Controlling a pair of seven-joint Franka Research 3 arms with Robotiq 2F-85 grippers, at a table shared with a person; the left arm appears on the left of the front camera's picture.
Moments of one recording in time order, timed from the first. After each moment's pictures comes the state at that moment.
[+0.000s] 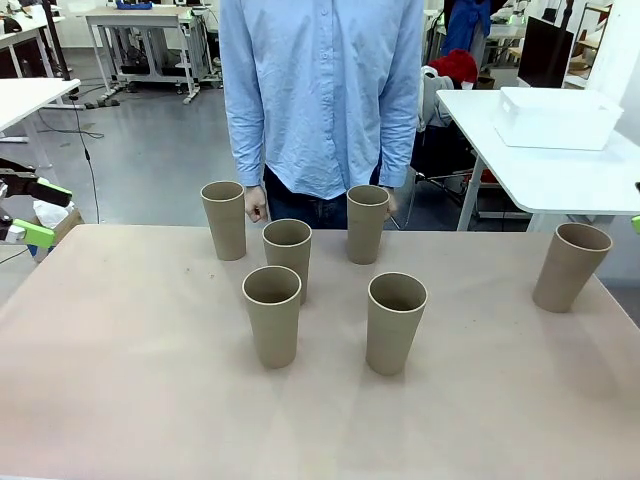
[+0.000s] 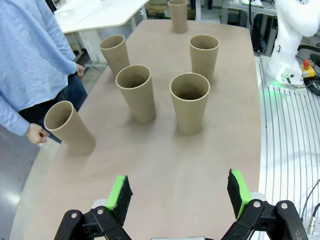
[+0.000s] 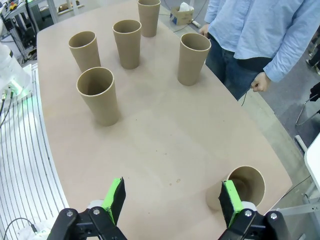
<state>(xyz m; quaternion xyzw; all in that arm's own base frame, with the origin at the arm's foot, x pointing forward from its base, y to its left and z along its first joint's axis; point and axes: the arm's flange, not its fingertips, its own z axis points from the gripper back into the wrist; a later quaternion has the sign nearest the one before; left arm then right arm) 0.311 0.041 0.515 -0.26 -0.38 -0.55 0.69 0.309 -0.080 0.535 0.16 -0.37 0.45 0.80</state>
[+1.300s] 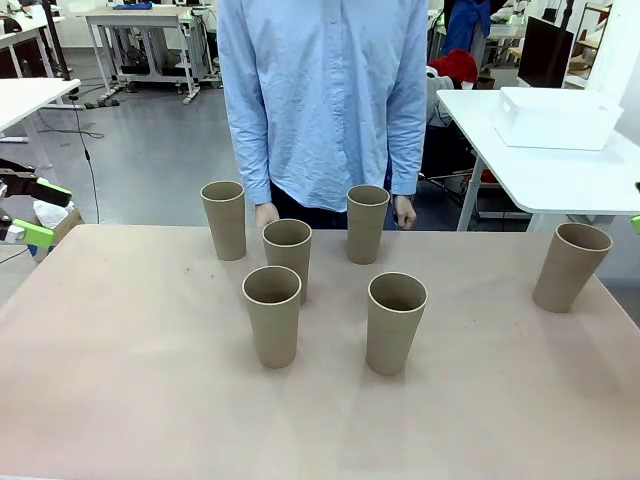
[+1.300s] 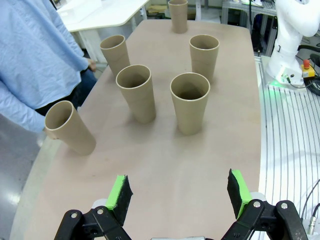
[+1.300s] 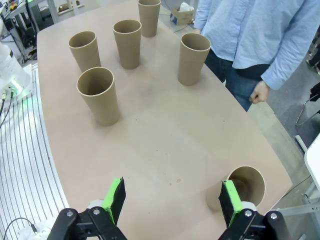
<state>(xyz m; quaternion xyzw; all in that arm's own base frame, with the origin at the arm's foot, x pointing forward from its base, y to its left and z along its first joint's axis) 0.310 0.042 0.515 -0.26 -0.38 -0.55 0.69 0.309 -0.080 0.535 0.16 -0.37 0.45 0.80</state>
